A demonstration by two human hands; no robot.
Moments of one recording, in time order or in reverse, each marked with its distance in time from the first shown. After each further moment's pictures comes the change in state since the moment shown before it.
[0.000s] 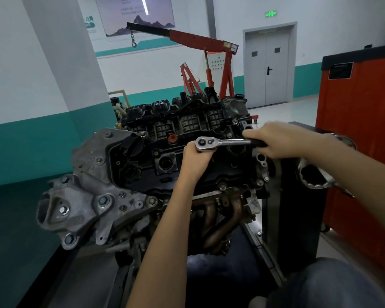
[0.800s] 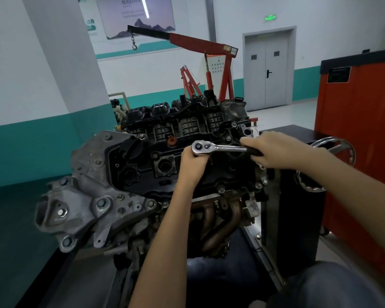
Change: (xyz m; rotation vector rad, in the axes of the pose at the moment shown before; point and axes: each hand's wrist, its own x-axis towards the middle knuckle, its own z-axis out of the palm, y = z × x) left_hand -0.006 0.001 0.001 -0.060 0.026 -0.008; right_hand -0.001 -0.006 0.015 0.027 0.047 0.025
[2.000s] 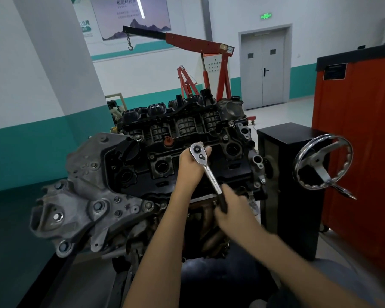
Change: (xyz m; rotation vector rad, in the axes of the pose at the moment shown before) left_hand 0.003 -0.012 0.004 -0.031 -0.039 0.046; right_hand -0.038 -0.129 0.102 0.810 0.239 0.421
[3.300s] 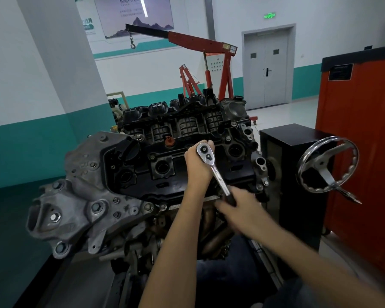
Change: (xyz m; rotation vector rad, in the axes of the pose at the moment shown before) left_hand 0.008 0.009 0.025 0.047 0.226 0.074; right_hand 0.007 -0.012 -0.027 0.218 -0.144 0.083
